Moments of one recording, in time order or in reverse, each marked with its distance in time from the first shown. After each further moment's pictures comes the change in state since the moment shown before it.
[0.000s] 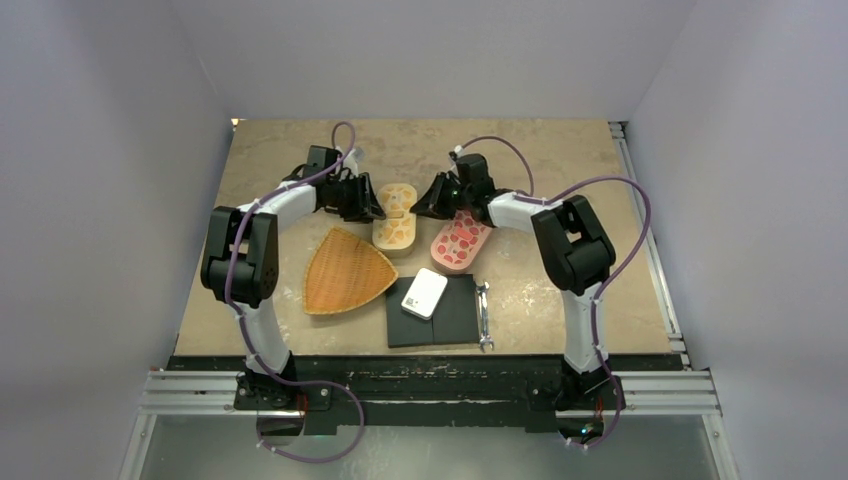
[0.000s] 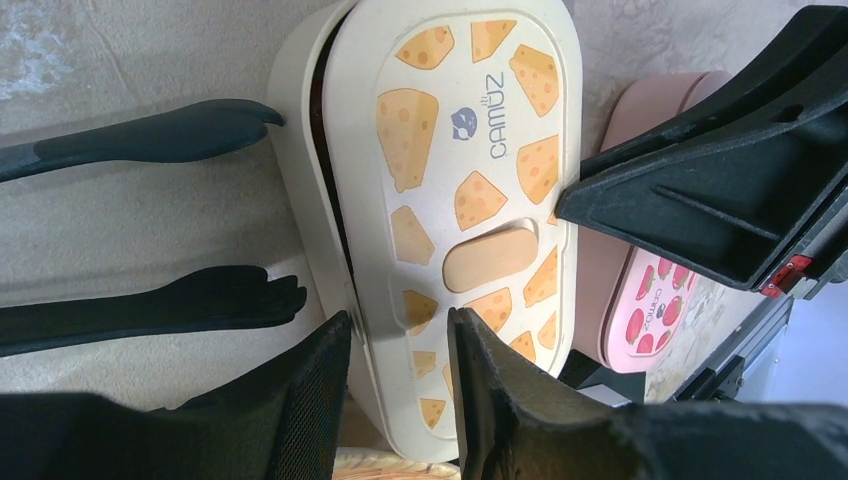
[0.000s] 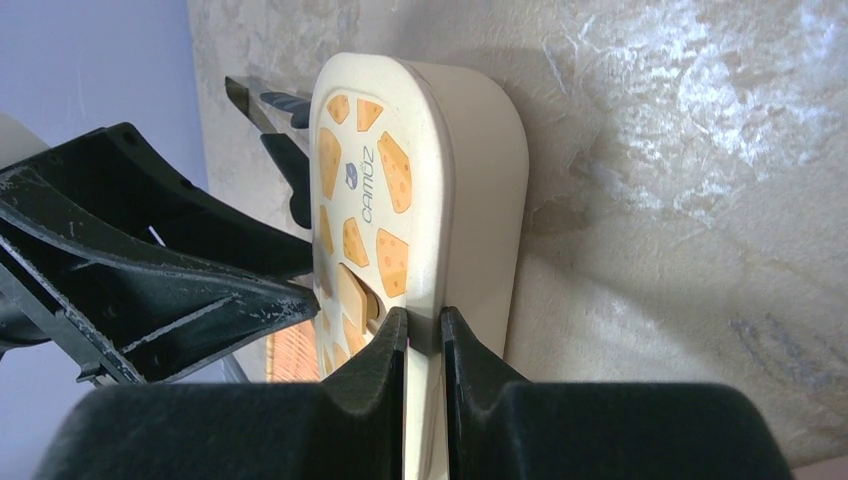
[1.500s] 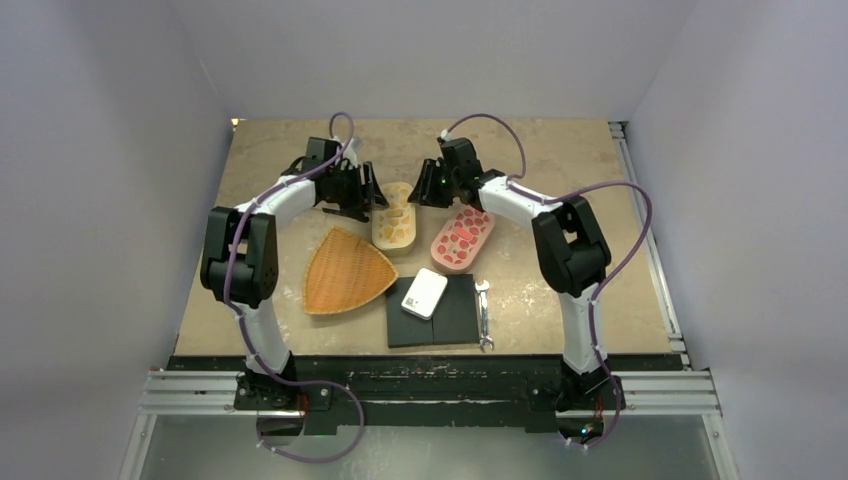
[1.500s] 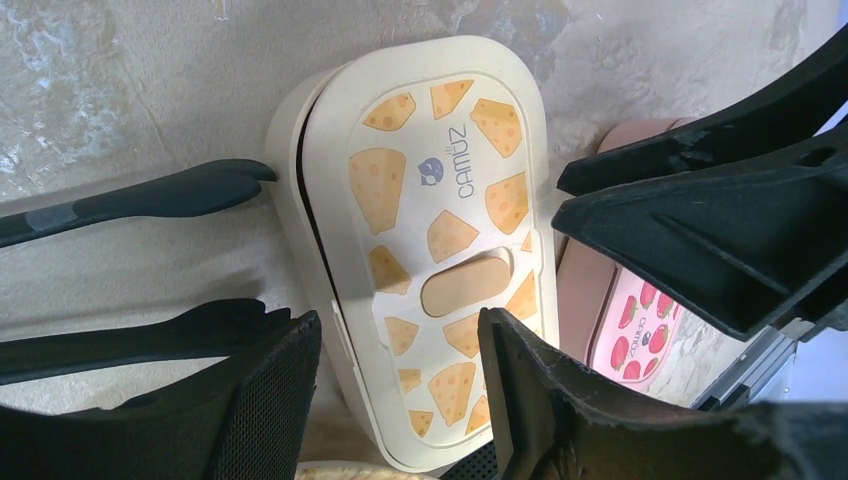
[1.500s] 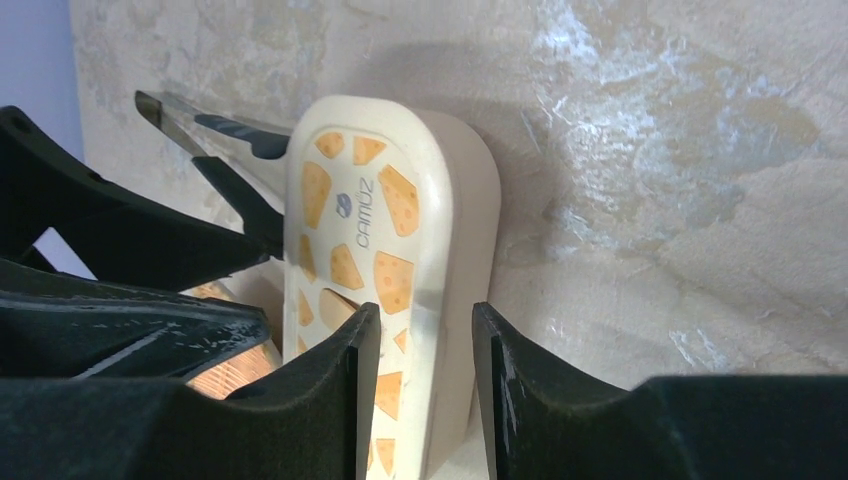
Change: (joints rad) left arm 0.002 -0.003 0.059 -0.009 -0.047 0.001; right arm 0.039 0.006 0.212 -0.306 0.212 -0.202
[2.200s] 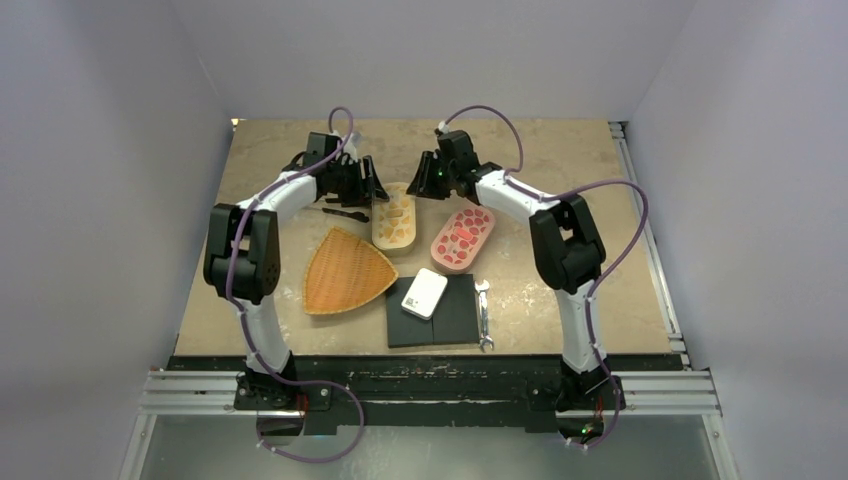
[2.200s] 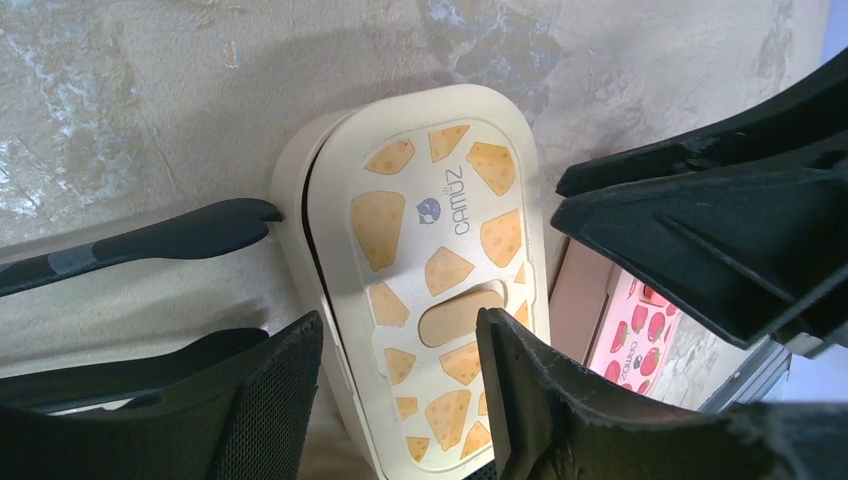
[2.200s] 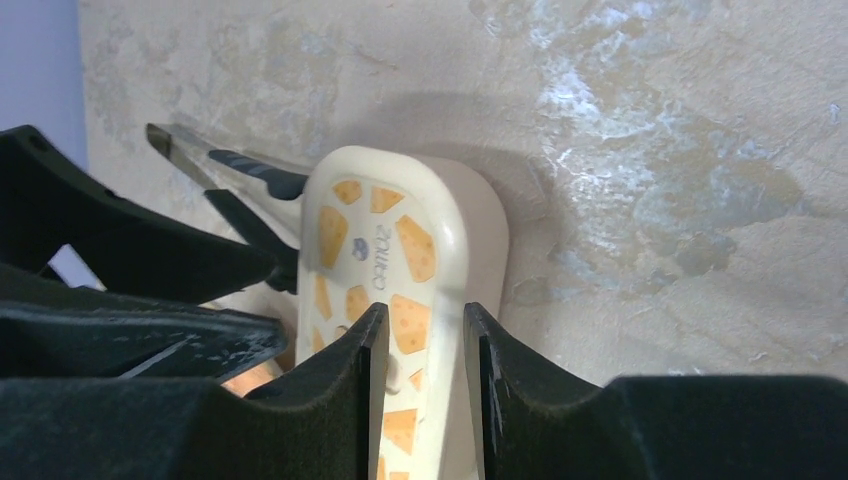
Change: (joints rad) left arm 0.003 0.030 0.051 0.005 -0.008 -0.023; right arm 0.000 0.032 0.106 -0.037 0.022 -0.008
